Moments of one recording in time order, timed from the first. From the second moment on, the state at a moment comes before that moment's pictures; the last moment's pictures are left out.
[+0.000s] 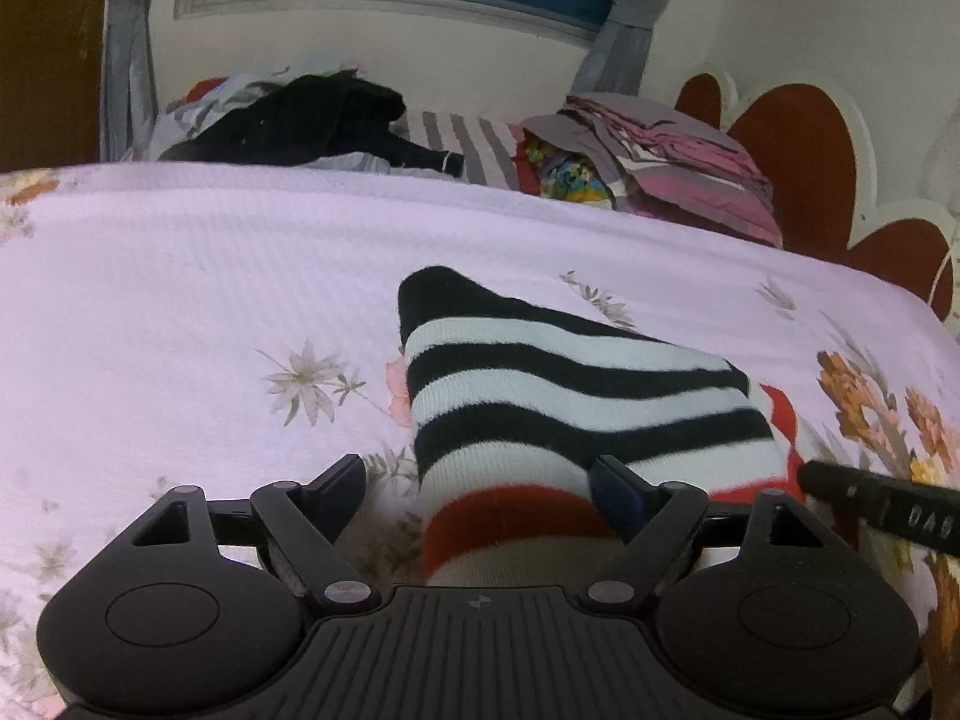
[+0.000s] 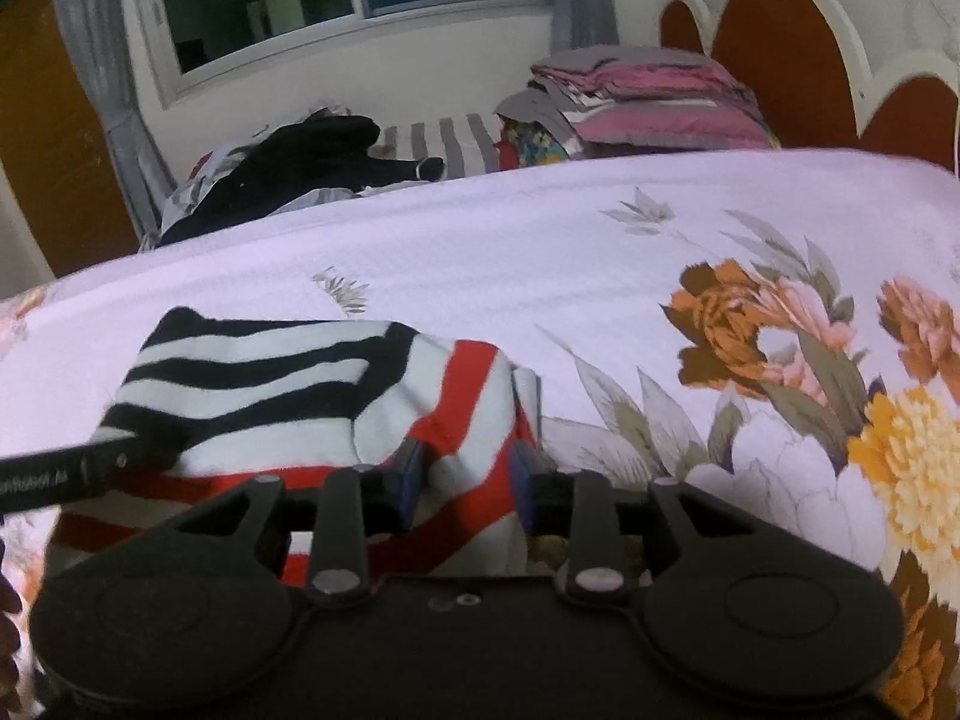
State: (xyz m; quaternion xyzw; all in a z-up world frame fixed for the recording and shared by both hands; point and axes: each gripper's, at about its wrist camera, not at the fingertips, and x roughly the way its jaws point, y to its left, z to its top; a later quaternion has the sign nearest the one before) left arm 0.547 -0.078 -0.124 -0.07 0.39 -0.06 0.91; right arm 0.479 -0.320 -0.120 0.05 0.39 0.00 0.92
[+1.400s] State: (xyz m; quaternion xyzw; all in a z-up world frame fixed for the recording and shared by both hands) left arm 0.442 -0.046 -0.114 -0.14 0.43 -0.10 0.89; right arm 0.357 -0.359 -0.112 0.12 0.43 0.07 0.89
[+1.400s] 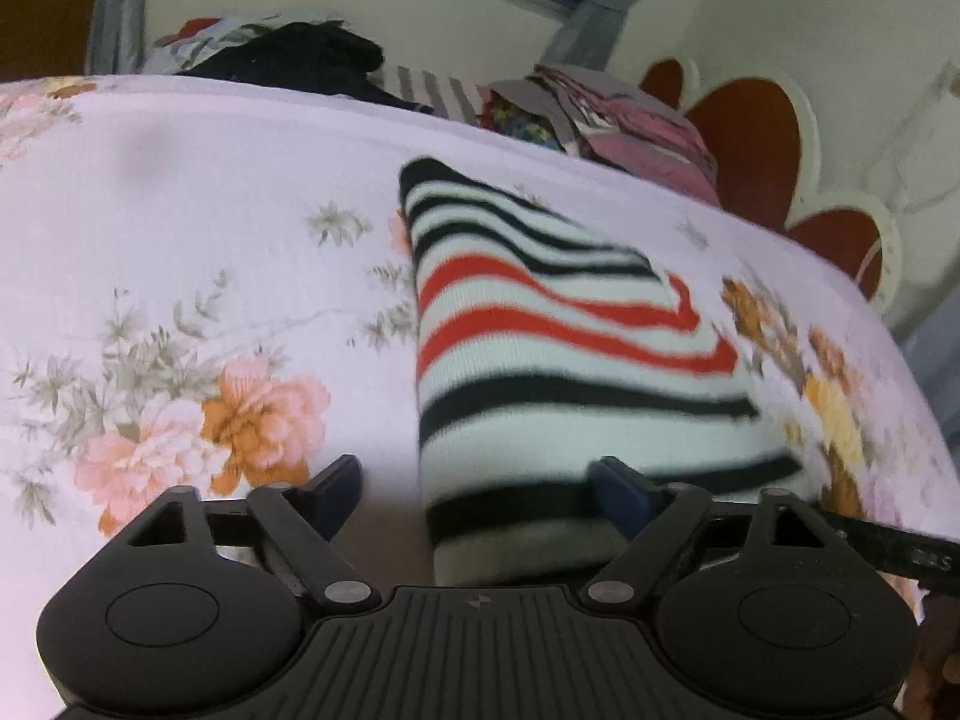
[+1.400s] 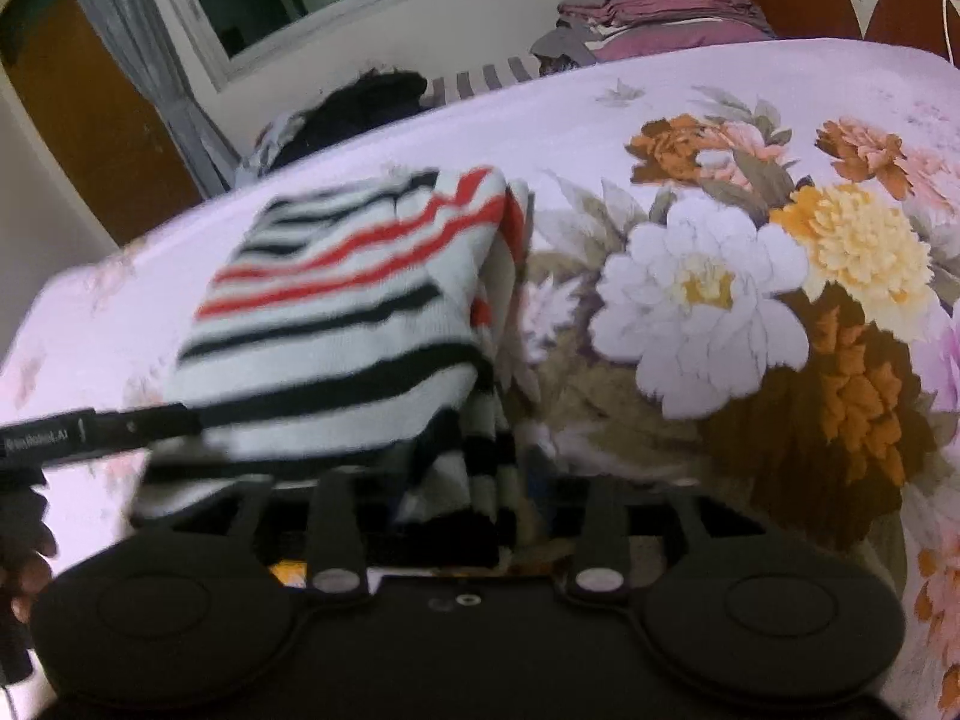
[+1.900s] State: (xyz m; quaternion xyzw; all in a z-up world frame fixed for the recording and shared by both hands) left arm 0.512 -0.058 -0.150 -0.20 0.46 -0.13 0.86; right arm 0.452 -0.360 -0.151 0.21 0.45 0.10 0.86
